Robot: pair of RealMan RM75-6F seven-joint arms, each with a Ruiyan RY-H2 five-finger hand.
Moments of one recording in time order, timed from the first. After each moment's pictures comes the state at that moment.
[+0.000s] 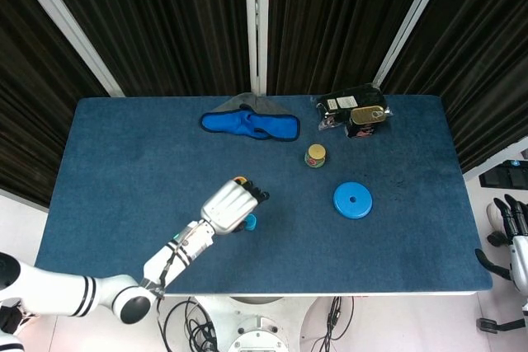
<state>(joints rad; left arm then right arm) -1.02 -1.46 -0.07 -1.85 1.02 1.04 0.71 -0.01 -1.09 0.06 -1.50 -1.46 1.50 0.14</state>
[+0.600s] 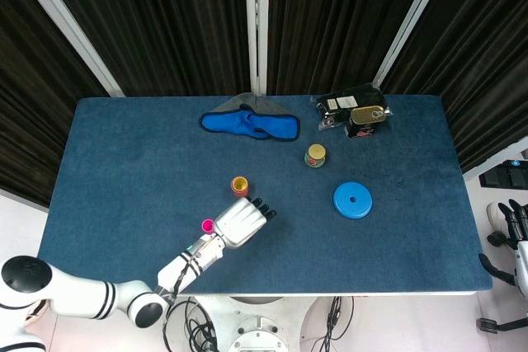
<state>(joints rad) -1.00 -1.63 -0.04 -1.67 1.10 1.01 0.73 -0.03 -1.09 0.05 -1.48 -1.47 1.51 0.17</state>
